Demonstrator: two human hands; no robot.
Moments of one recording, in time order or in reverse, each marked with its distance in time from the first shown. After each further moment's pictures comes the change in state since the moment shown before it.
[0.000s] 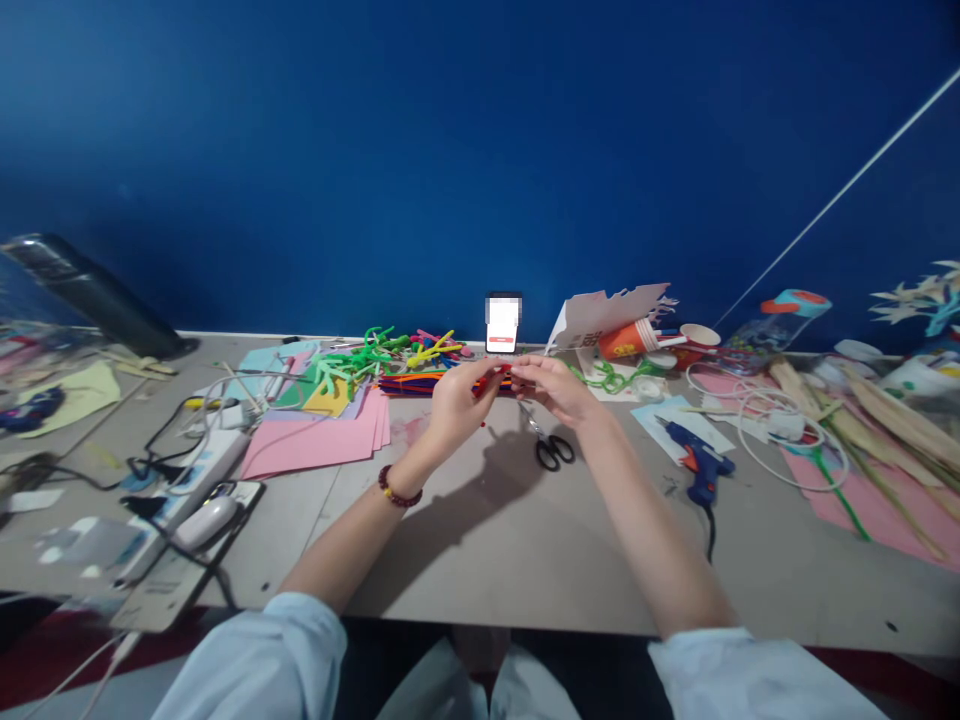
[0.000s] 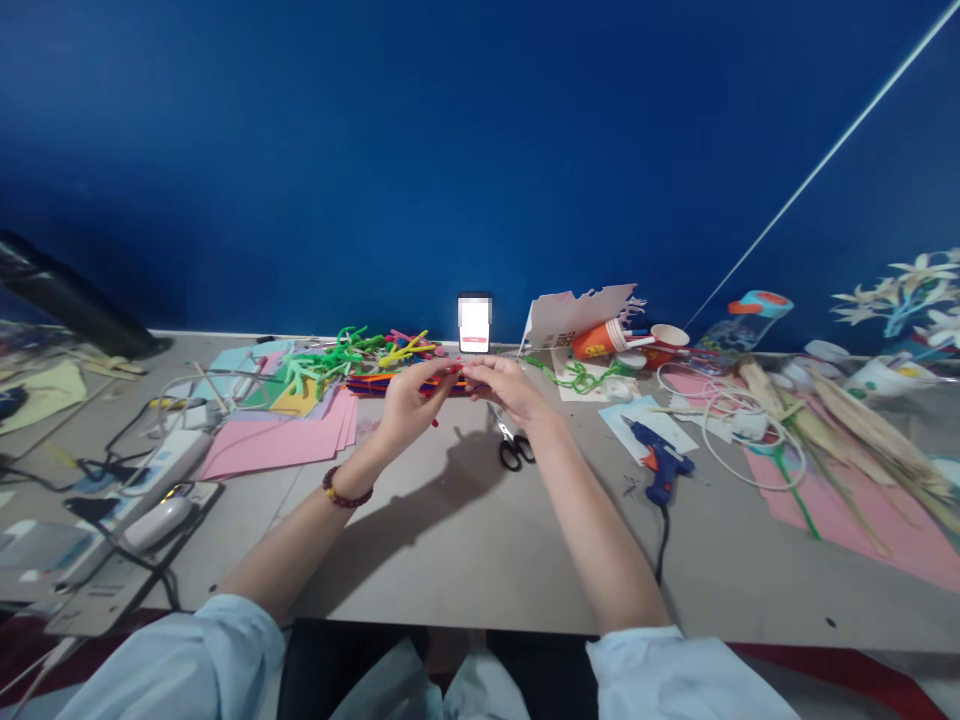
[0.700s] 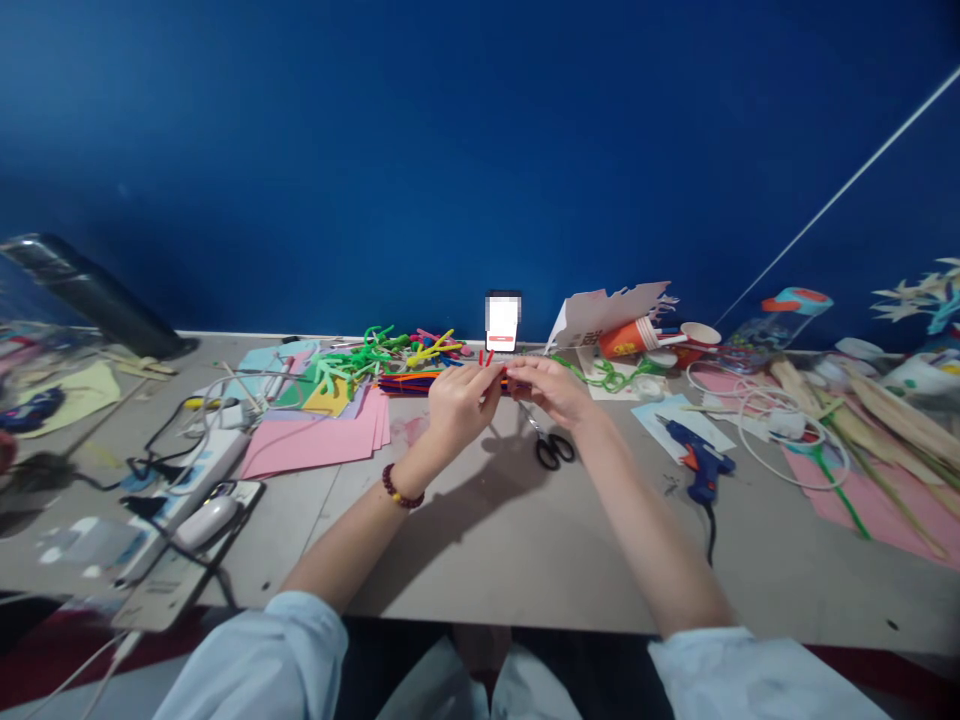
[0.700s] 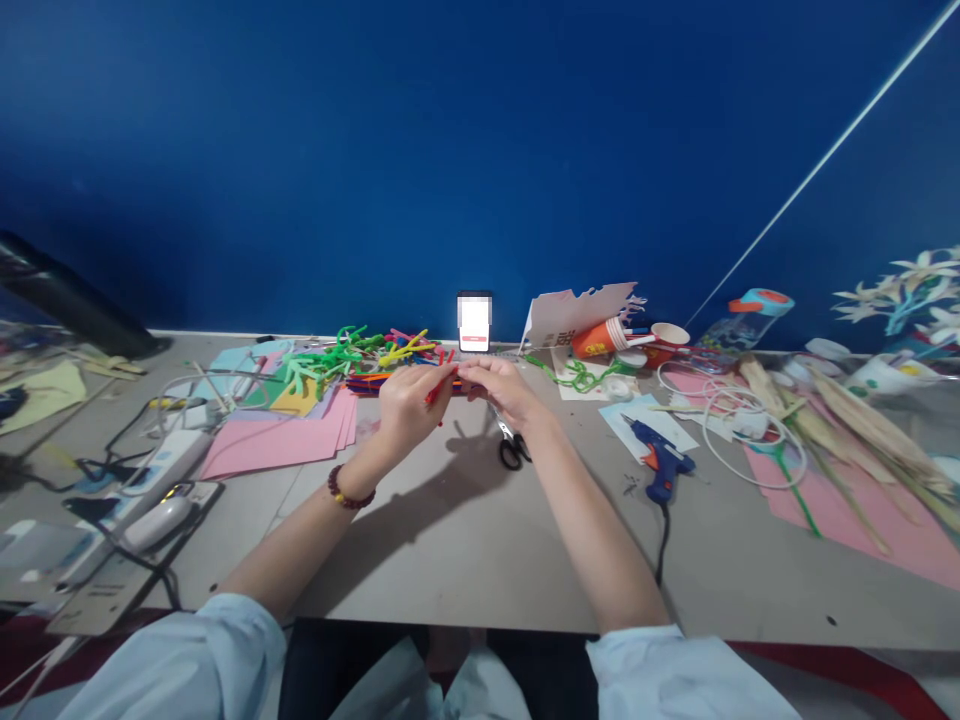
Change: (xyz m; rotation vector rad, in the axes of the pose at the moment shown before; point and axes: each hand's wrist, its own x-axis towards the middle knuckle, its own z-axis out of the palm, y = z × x) left_hand -0.005 -0.003 0.001 0.310 0.084 0.182; right_hand -0.005 -0.004 0.012 0.000 -0.011 0.000
